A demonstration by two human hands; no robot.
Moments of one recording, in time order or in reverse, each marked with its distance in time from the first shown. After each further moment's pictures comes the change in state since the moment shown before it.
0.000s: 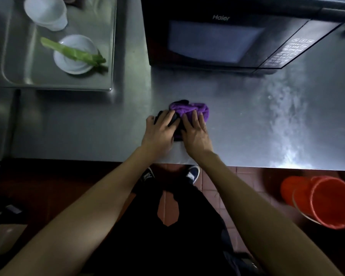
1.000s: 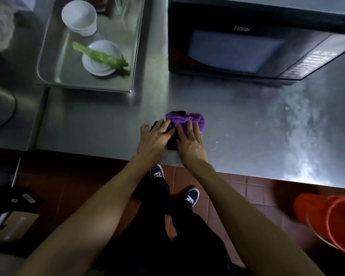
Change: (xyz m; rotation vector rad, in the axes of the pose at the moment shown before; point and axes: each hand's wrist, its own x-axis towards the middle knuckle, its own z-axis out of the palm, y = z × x) left_hand -0.039 -0.036 -0.001 0.031 -0.049 -0.151; right_hand -0.010 -0.052 0.017 0.034 -0.002 -0.078
